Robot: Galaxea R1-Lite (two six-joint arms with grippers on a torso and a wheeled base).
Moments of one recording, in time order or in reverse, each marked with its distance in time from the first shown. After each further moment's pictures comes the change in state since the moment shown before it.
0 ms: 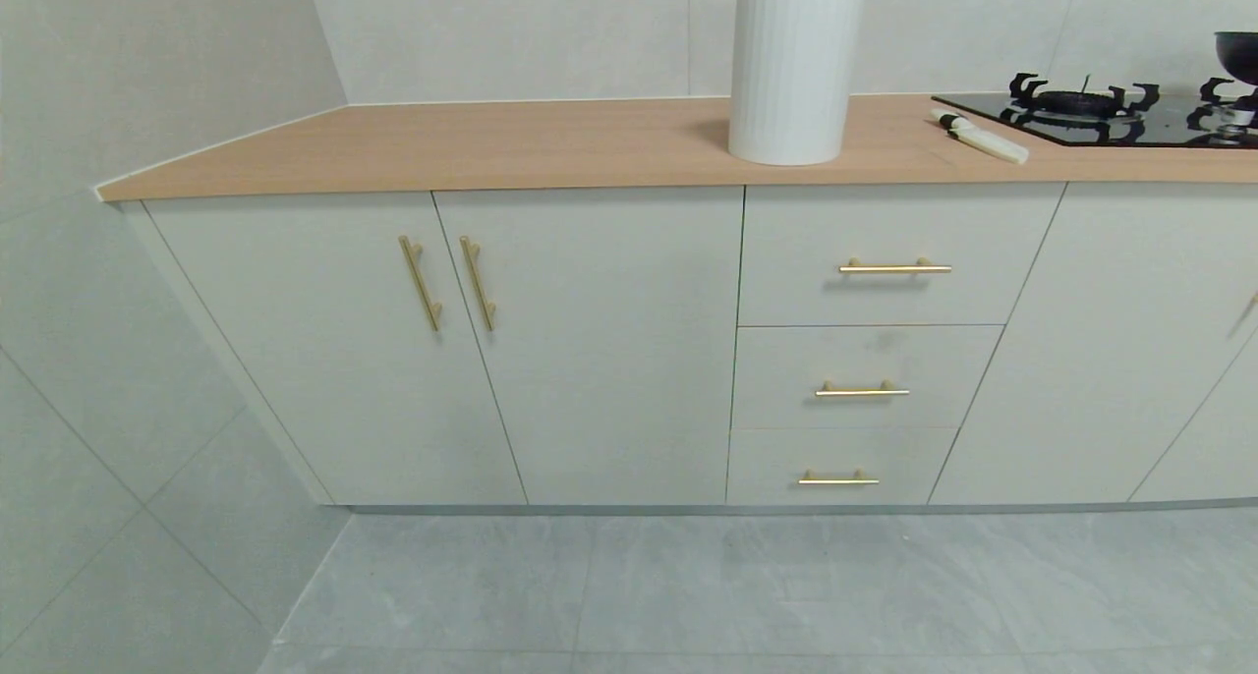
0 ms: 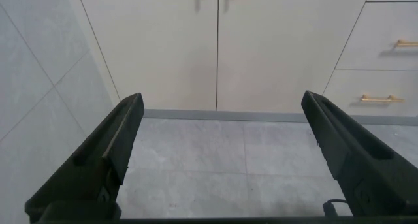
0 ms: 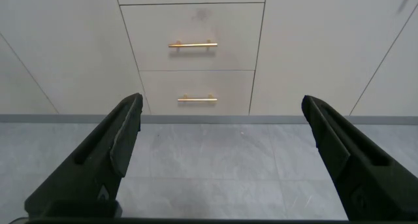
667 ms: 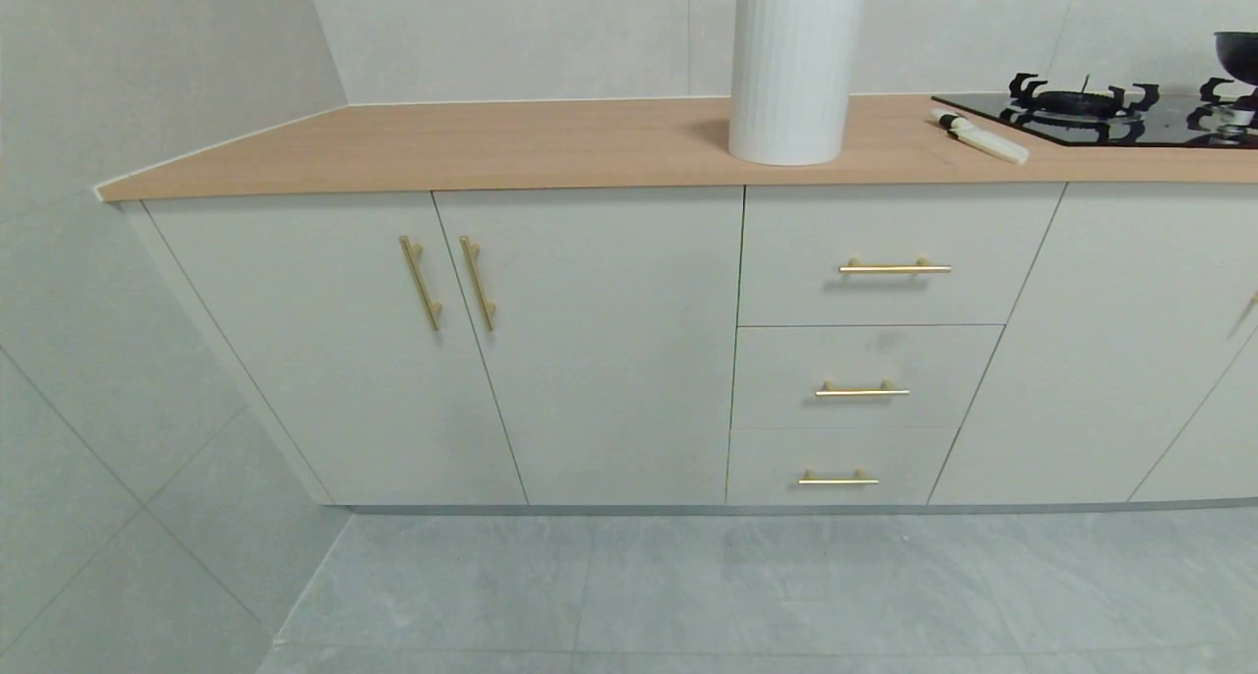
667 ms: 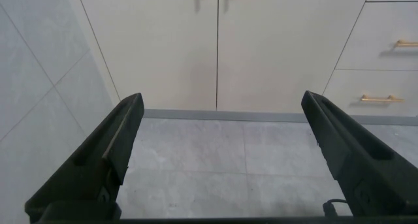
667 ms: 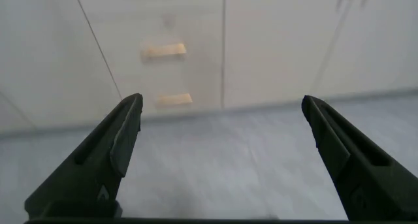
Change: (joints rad) left arm 0.000 0.000 0.000 0.000 0.000 0.000; right arm 0.000 0.023 -0.329 0.303 -0.142 0.030
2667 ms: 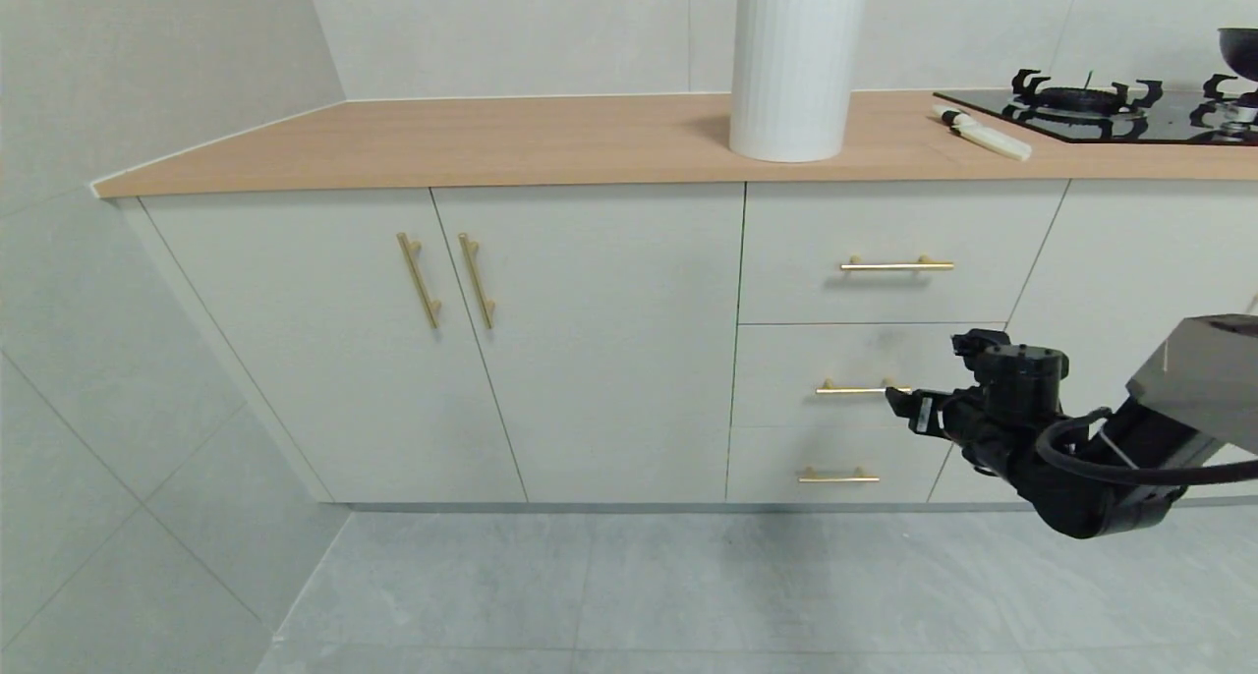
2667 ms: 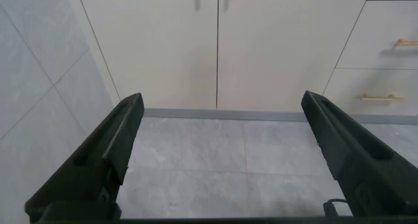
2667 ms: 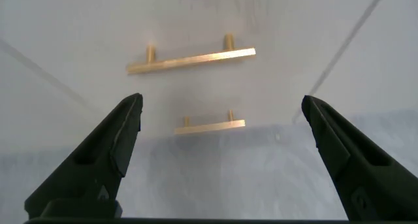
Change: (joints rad) left arm 0.000 0.000 0.000 0.000 0.000 0.000; right arm 0.141 2.211 -0.555 -1.320 -0.058 0.135
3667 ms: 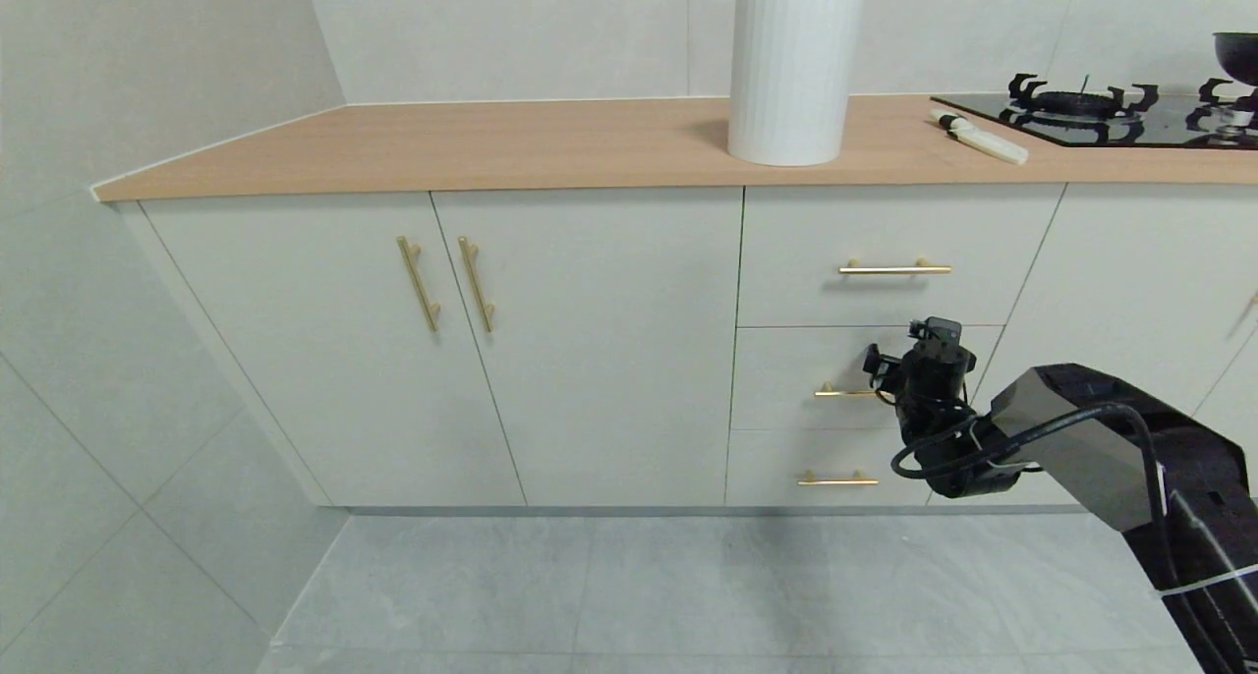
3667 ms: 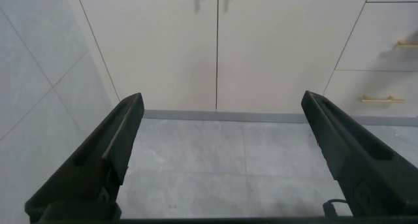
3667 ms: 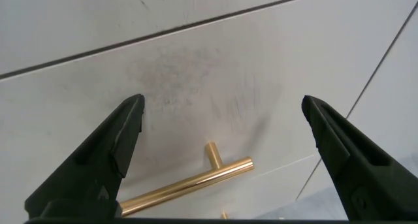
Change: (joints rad) left arm 0.000 0.000 0.000 0.000 0.000 0.000; right arm -0.018 0.481 -0.695 -0.100 -0.281 -0.002
